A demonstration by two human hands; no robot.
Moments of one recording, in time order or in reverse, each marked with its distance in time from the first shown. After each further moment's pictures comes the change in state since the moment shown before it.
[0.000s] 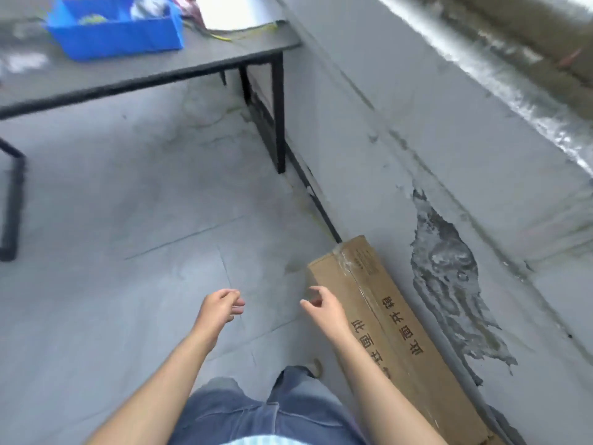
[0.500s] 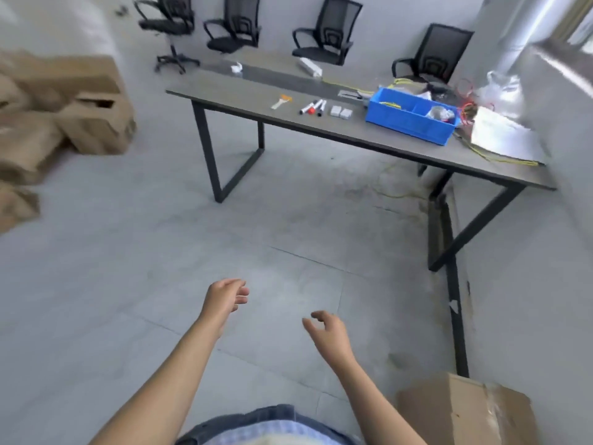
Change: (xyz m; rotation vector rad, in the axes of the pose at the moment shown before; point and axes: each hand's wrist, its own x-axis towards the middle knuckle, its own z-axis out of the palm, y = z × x) left_hand -0.110 -0.133 -0.280 -0.622 0.620 0.045; right_hand -0.099 -0.130 0.255 -0.439 -0.365 -0.469
